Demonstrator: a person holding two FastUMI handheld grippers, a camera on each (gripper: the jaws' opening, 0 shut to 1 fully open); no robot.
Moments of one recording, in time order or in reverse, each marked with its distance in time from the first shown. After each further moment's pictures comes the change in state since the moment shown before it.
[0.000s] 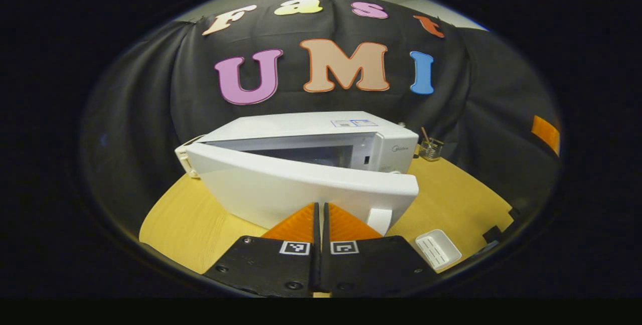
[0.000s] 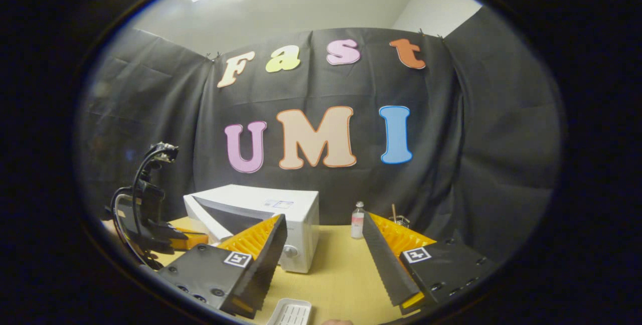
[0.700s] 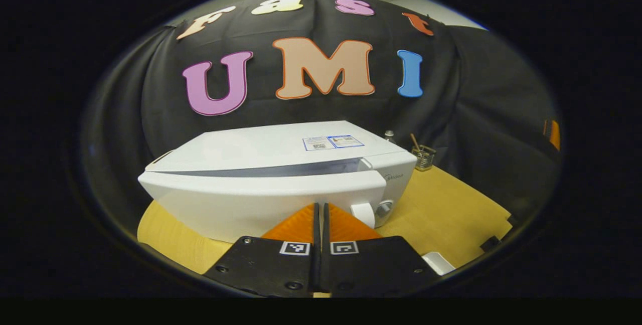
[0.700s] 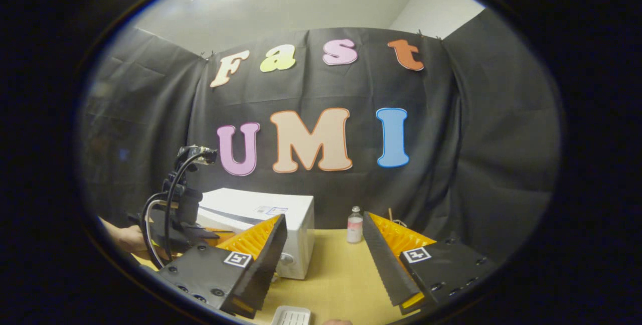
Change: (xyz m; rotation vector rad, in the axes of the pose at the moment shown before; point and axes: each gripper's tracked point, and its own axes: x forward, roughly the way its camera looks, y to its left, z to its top) left arm 0.066 -0.026 0.044 0.034 -0.026 -0.081; right arm 0.029 0.001 0.015 -0.004 -0.002 -0.037
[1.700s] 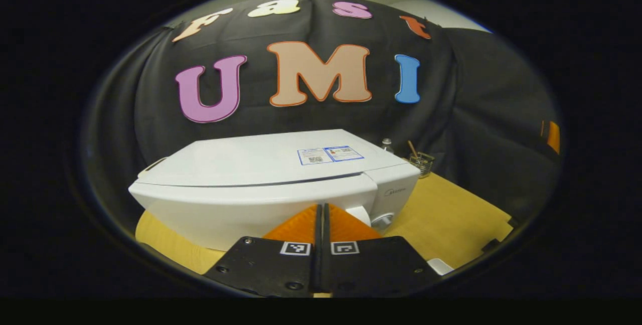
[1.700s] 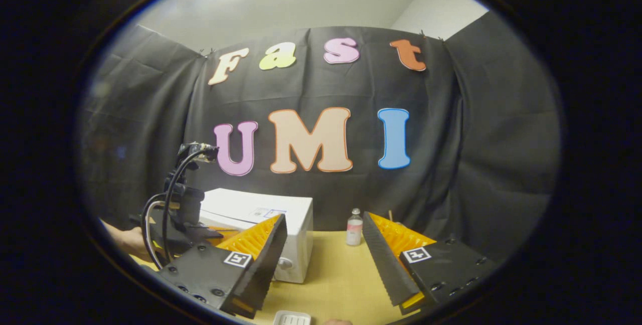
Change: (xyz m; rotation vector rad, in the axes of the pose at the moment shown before) left arm 0.015 0.001 0.016 0.001 -0.054 -0.029; right arm 0.017 0.009 0.001 -0.024 -0.004 -0.015
